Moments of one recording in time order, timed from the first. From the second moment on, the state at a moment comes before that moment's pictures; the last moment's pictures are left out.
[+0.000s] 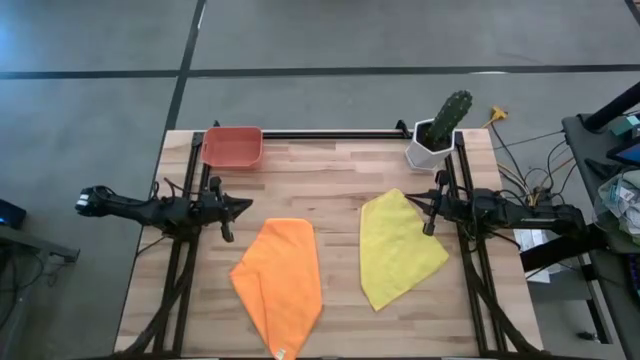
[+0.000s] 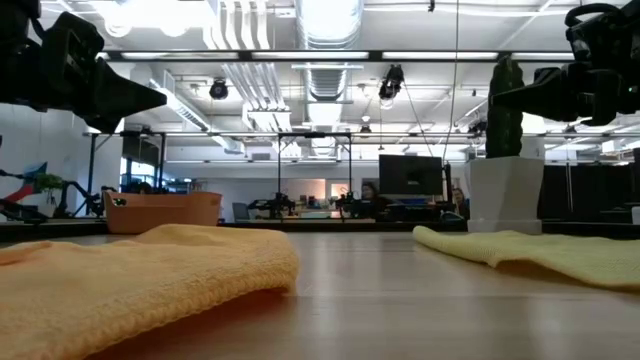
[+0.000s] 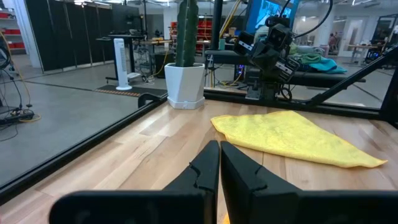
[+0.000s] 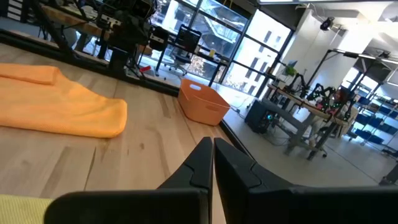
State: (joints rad) left arm -0.21 0.16 0.03 0.07 -0.52 -0.05; right arm -0.03 0.04 0.01 0.04 0.23 -0.42
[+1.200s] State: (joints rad) left arm -0.21 0.16 0.03 0.43 -0.56 -0.10; right arm -0.03 0.05 0.01 0.07 0.43 -0.37
